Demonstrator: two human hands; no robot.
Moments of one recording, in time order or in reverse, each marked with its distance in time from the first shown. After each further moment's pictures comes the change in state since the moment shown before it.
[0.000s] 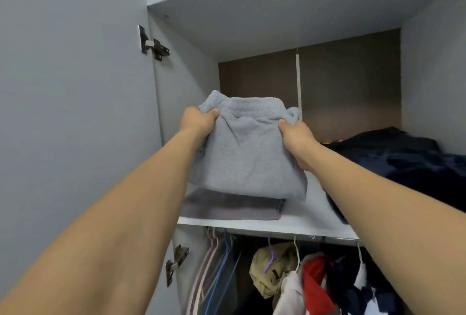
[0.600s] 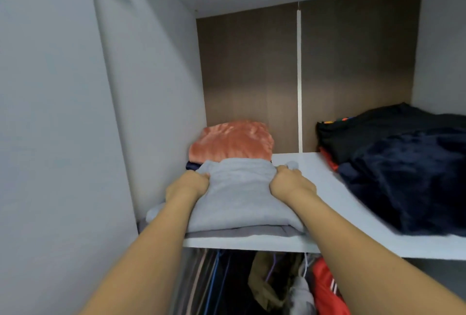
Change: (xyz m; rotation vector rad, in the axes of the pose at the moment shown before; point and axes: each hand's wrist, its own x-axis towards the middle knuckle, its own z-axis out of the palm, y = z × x) left_hand 0.064 -0.224 0.082 0.718 -0.405 -0.225; right_hand 0.059 0.157 0.070 -1.036 -0.078 0.262
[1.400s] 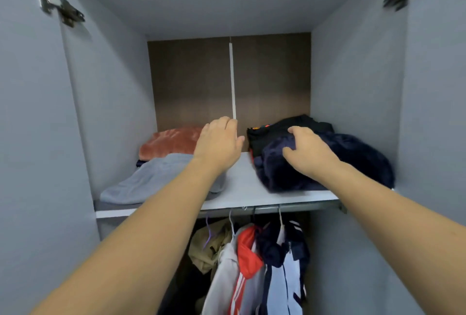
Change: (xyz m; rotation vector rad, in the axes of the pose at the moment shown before) left_hand -0.219 0.171 -0.017 0.188 0.495 0.950; right_hand -0.170 0.139 -0.182 -0.032 0.401 -0.196
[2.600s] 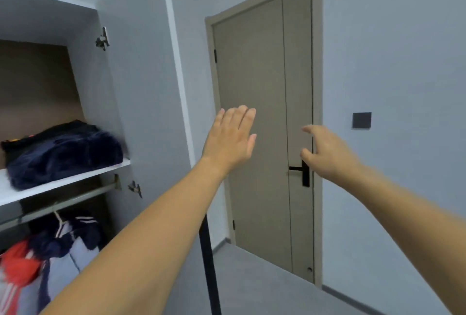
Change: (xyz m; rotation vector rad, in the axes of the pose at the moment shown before) left_hand -0.190 0.533 -0.235 -0.614 0.371 0.740; right_hand -0.533 0.141 -0.414 -0.476 0.326 0.603
